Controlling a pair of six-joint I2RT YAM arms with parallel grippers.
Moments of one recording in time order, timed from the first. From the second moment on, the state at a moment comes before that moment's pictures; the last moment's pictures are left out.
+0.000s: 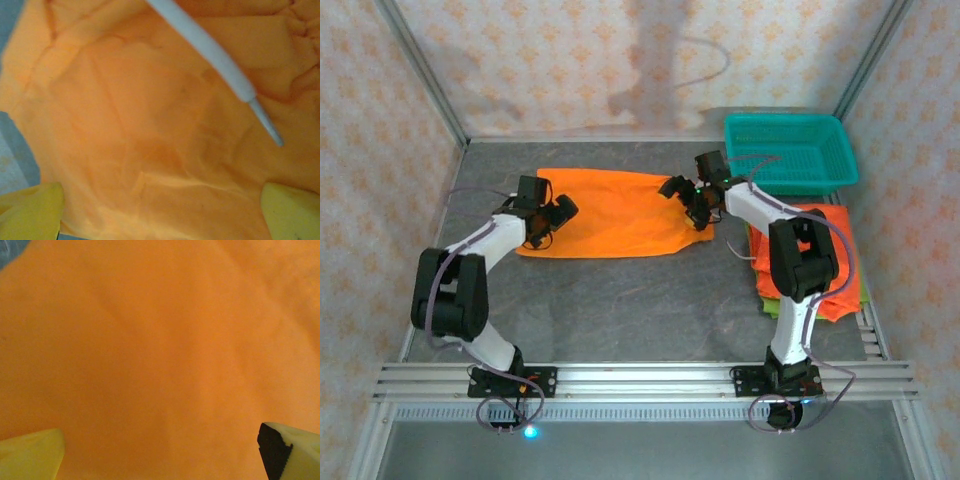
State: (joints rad) left arm -0.08 1.65 0.97 -0.32 0.04 -0.83; right arm 0.34 1.94 1.38 -0.44 -0.39 0.98
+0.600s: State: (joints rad) left arm -0.09 1.36 0.64 -0.30 0.02 -0.82; right arm 0.44 1.60 1.03 -0.44 -0.34 0.94
